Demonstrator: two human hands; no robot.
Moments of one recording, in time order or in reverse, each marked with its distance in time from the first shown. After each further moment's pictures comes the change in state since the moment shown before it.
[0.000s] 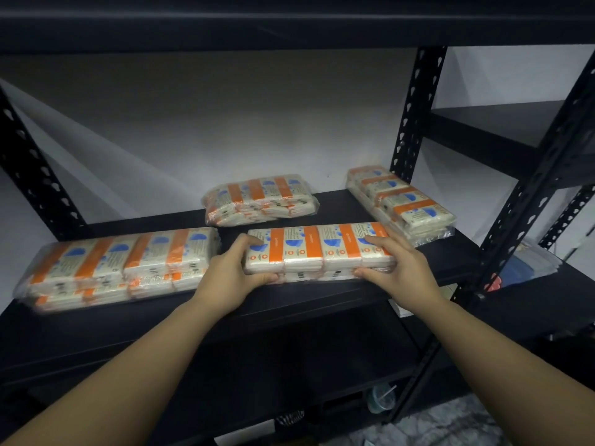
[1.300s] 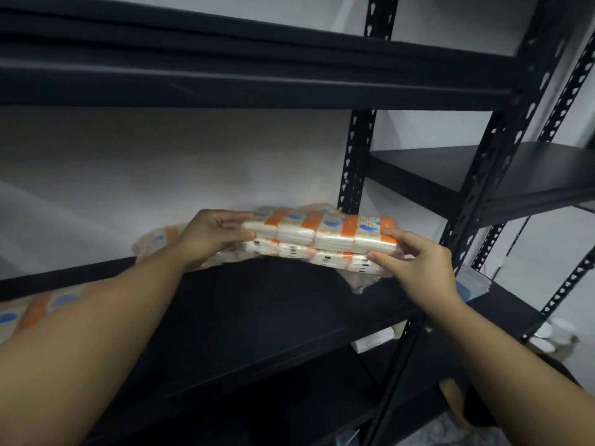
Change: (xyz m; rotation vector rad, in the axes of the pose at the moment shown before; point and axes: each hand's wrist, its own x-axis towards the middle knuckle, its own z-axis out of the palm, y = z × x) left_hand 0.162 0.067 -0.004 -0.690 -0.185 0.109; right_hand 0.034 0.013 -0.103 0.183 0.361 0.095
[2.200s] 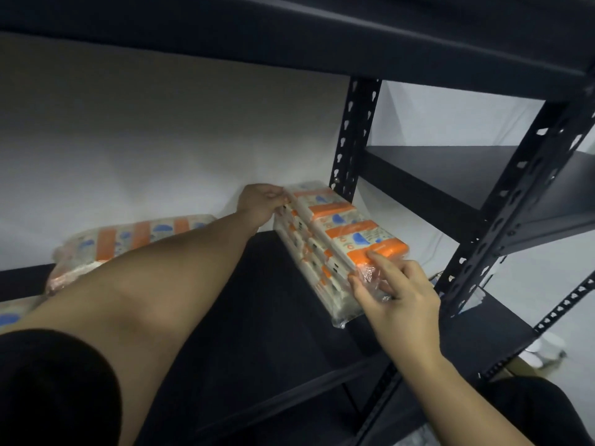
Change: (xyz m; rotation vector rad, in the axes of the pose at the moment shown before) left_hand 0.218 -0.068 0.113 0.038 0.231 -0.025; right_hand 0.015 0.049 0.031 -0.291 0.188 -0.210
